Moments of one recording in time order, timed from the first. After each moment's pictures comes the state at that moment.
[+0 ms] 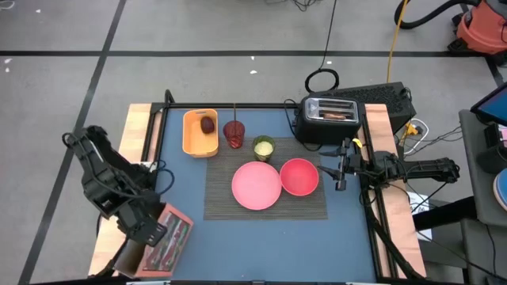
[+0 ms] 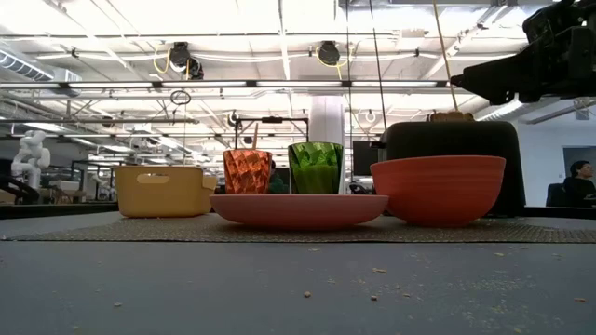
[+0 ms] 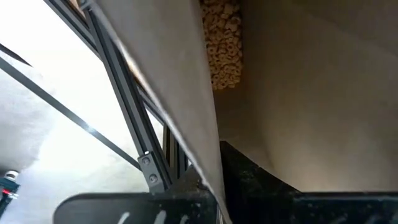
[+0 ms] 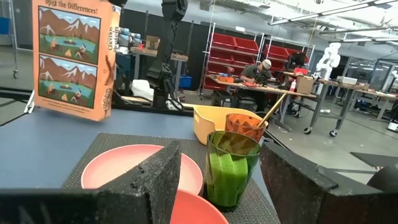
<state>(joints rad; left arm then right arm) -0.81 1.40 1.69 -1.57 0.38 -1.96 0.06 0.02 0.02 0.08 0.21 -0.17</state>
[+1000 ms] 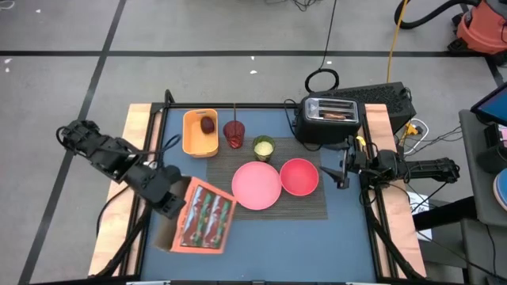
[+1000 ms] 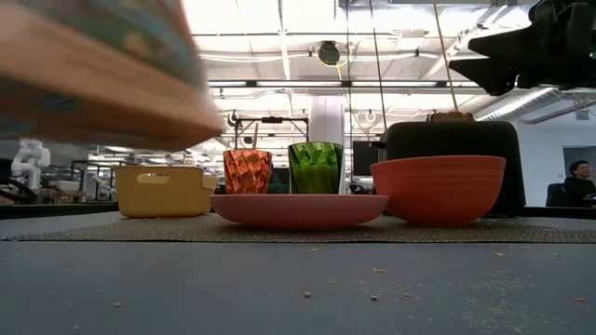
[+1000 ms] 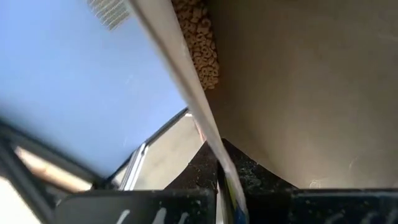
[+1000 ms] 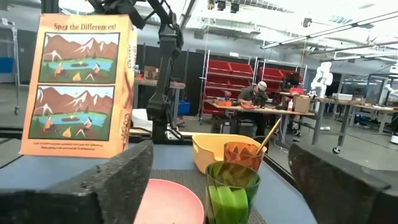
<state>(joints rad) -0.53 1.32 1.69 -1.37 0.17 -1.55 0.06 0.02 0.01 0.20 0.21 -0.14</state>
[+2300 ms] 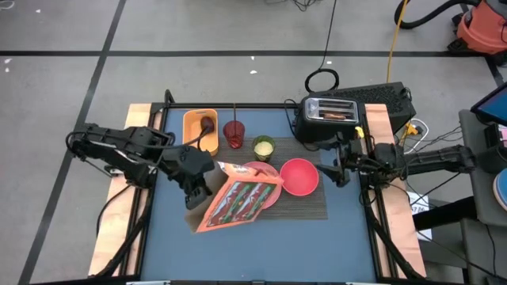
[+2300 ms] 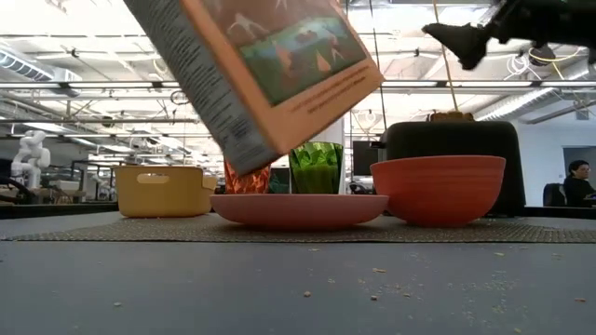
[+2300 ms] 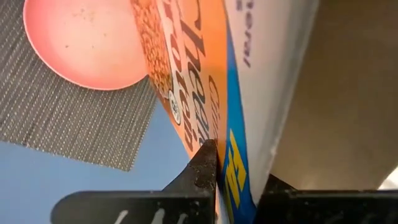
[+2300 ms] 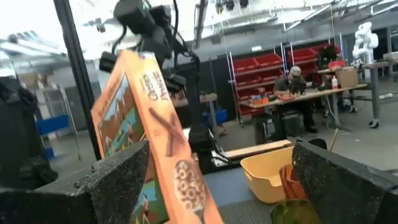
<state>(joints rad) -0.27 1.40 1.69 -1.21 0.15 -0.77 0.06 0.54 0.23 0.51 0.13 0.18</state>
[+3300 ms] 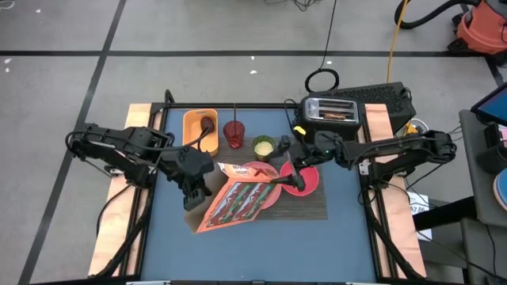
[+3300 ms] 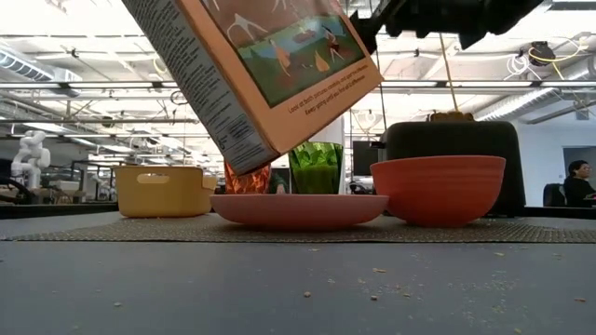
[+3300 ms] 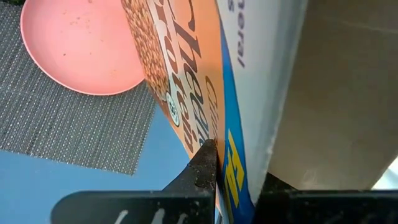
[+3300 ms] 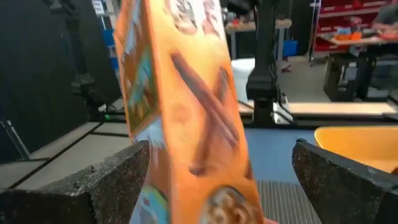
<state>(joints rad) -0.27 1.40 1.69 -1.21 0.15 -0.73 -0.07 1.30 0.71 0.51 -0.35 0.09</state>
